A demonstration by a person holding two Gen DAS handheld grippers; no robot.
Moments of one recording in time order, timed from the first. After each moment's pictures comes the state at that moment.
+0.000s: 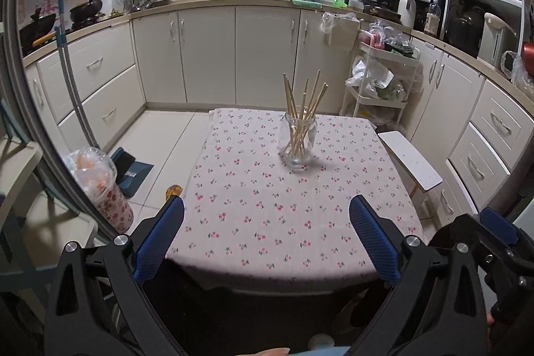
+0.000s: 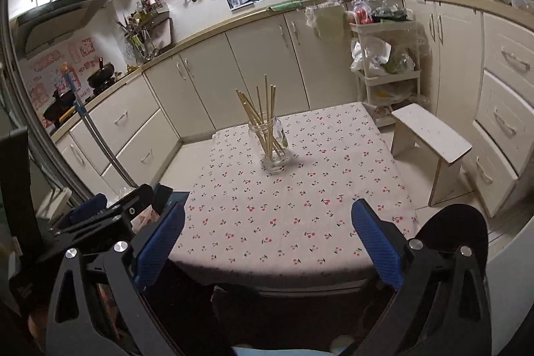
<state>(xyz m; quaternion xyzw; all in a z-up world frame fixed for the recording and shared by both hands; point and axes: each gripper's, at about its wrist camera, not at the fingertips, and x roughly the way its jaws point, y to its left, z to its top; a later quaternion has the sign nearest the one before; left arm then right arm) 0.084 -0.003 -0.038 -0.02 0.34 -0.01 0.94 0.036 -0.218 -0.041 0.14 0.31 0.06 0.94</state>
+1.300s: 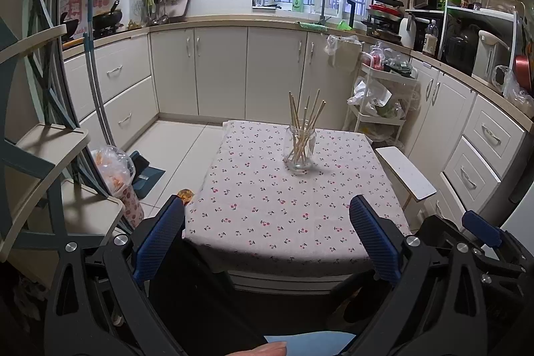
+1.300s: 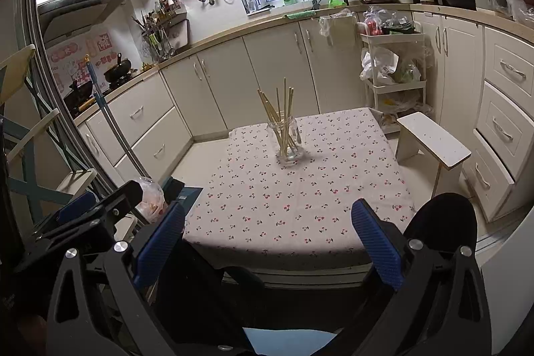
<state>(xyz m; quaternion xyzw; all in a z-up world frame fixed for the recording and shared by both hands) 0.001 0.006 -0.003 -0.03 0.29 0.01 0.96 -0.017 -0.204 -0.027 0.13 0.30 0.08 0.94</state>
